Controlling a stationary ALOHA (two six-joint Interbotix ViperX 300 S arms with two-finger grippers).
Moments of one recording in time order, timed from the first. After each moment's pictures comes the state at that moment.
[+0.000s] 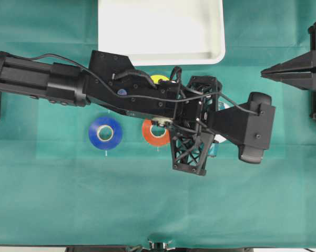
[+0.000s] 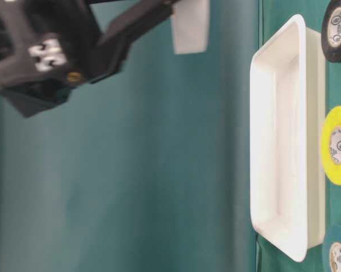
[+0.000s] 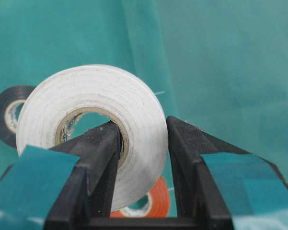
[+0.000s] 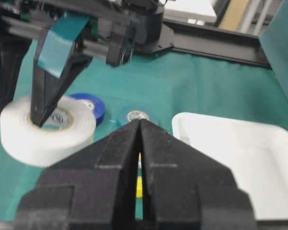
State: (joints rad) left arm -0.15 0.39 -0.44 -0.01 1.10 0.05; right arm -0.01 -0.96 1.15 0.00 -0.09 -0.01
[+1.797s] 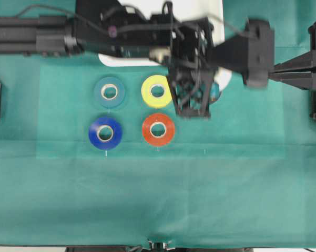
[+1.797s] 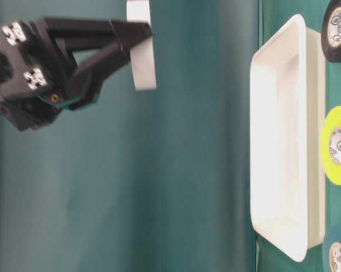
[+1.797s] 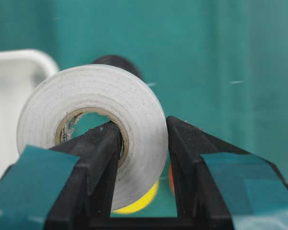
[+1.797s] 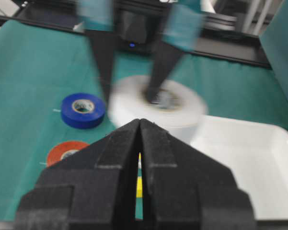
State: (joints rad) left arm 0.03 0.33 -0.44 0.00 1.16 0.05; right arm -0.01 -0.96 1.14 0.00 -0.08 -0.01
